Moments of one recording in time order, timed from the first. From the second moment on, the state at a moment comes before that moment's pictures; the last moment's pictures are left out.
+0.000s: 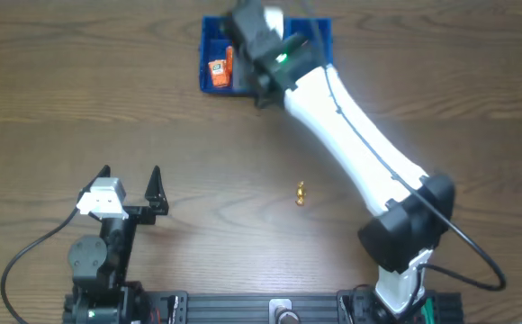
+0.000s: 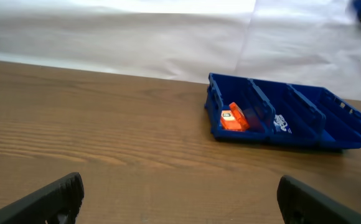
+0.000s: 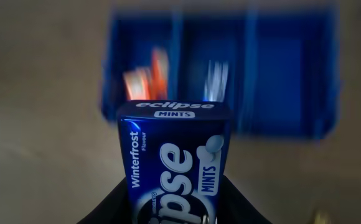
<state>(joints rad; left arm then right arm) -0.01 0.01 0.02 -0.11 0.10 -0.14 0.60 1.96 2.06 -1.03 0.22 0.53</state>
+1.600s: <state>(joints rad) -0.01 0.01 0.02 -0.11 0.10 -0.14 0.48 2.33 2.21 -0.97 0.20 0.41</state>
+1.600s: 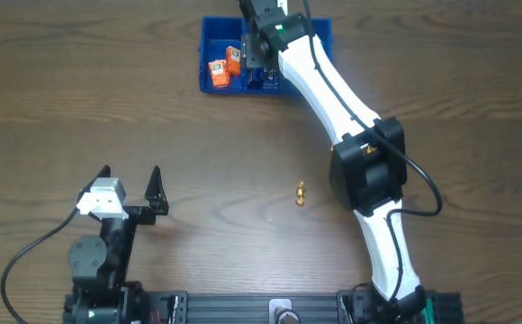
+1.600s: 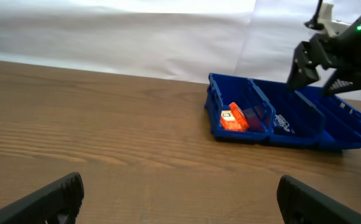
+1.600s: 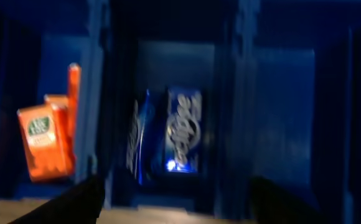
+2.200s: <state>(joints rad) -0.01 0.01 0.02 -0.11 0.10 -0.14 0.63 1.87 1.59 -1.05 0.17 0.47</state>
